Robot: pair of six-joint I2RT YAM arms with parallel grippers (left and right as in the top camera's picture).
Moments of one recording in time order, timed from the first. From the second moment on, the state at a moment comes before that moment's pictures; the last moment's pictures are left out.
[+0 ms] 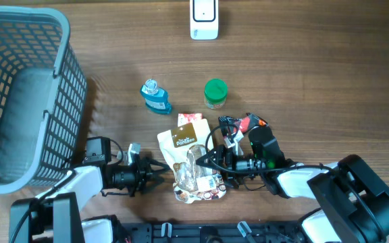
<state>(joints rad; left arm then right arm) 0.11 1.42 0.30 -0.40 1.01 -0.53 0.51 1.62 0.26 0.63 -0.92 1.20</state>
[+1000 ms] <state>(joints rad) -0.27 1.40 0.32 -0.12 0.86 -1.14 0.41 1.64 0.32 0.63 -0.93 0.78</state>
